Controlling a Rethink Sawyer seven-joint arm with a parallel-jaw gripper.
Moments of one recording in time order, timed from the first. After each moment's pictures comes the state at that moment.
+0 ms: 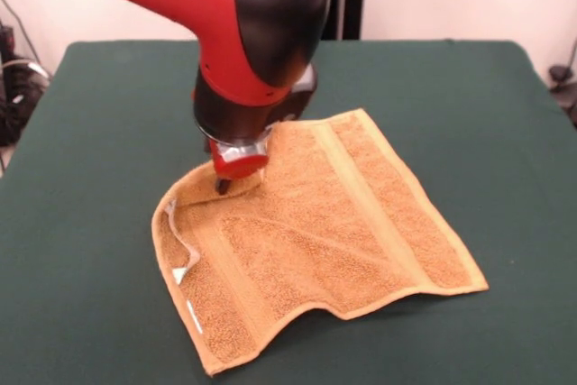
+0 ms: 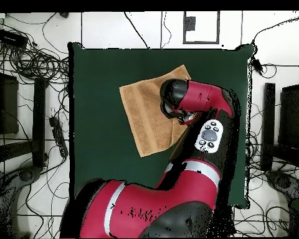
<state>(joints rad) -0.06 -0.13 -0.43 1.01 0.09 1.00 2.69</state>
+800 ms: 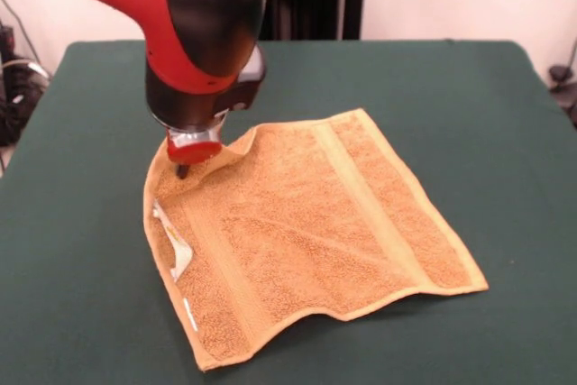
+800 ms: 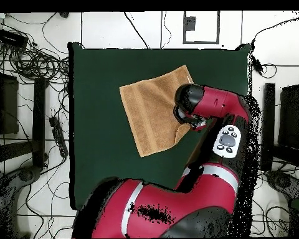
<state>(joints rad) -0.13 -0.15 -0.41 1.04 0.04 1.00 2.69</state>
